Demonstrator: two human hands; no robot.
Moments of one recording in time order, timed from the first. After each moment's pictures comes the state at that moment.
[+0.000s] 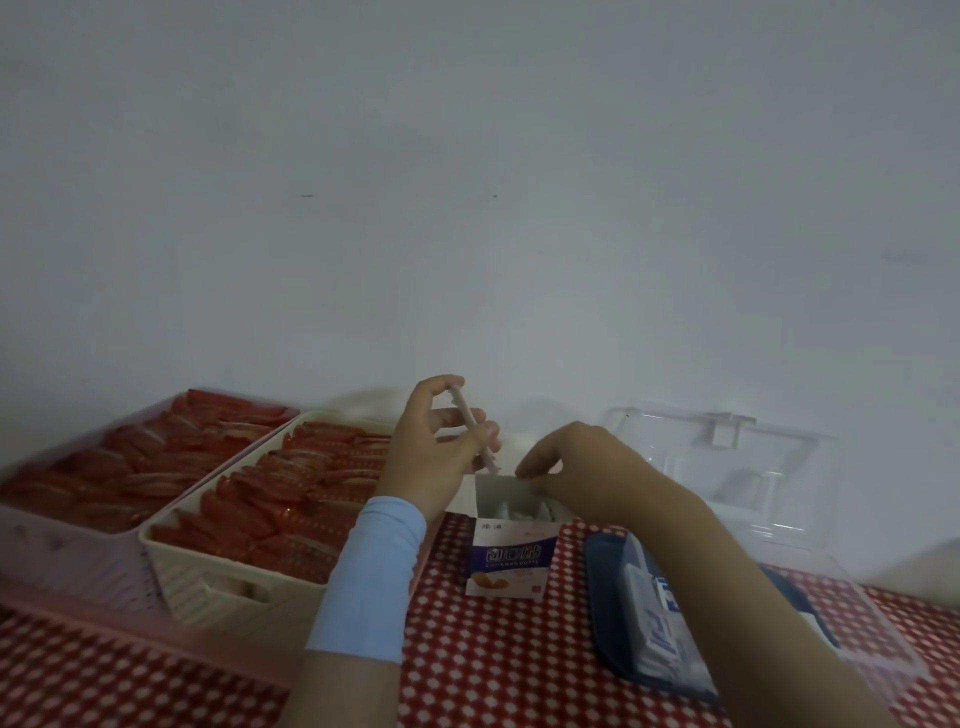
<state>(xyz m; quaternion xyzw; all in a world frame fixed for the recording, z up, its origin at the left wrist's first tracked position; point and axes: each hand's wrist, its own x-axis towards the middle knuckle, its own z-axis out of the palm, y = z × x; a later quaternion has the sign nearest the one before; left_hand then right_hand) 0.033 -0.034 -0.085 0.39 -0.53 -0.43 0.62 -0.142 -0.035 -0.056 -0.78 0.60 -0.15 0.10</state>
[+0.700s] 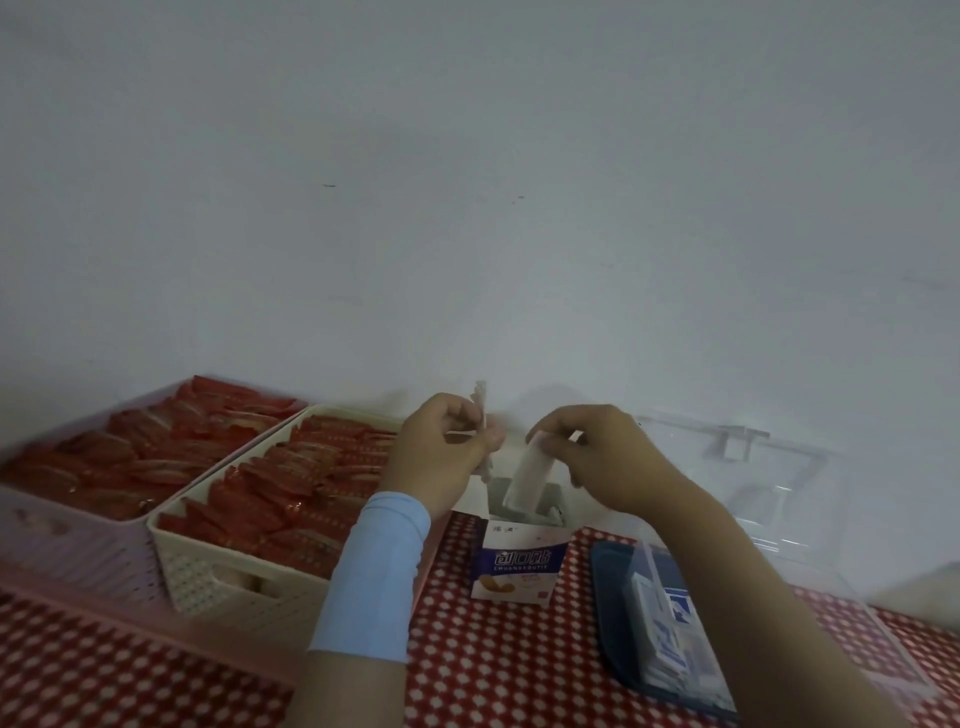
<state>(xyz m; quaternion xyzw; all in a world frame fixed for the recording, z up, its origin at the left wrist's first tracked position) 0.047 -0.049 -0.096 0.45 -0.56 -0.38 0.58 -0.144 -0.045 -0.051 -0.77 0.55 -0.30 0.12</state>
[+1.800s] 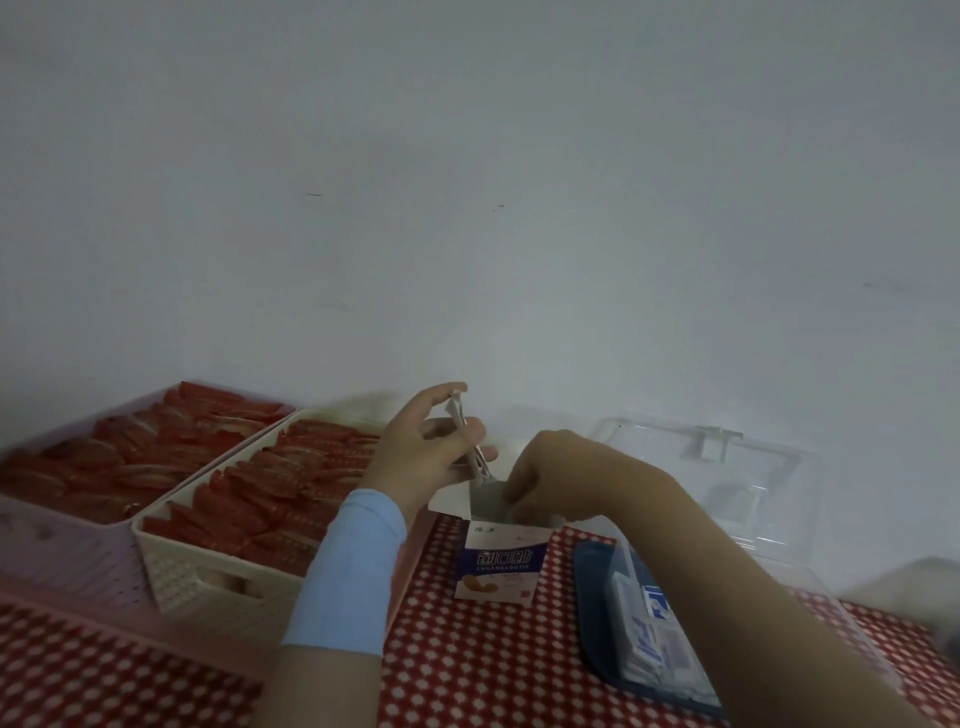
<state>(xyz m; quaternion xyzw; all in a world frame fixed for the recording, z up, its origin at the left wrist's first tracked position) 0.046 -0.027 -0.077 0.35 -0.49 -0.54 0.59 -0.127 -0.043 -0.040 -0.81 0.58 0.02 0.08</state>
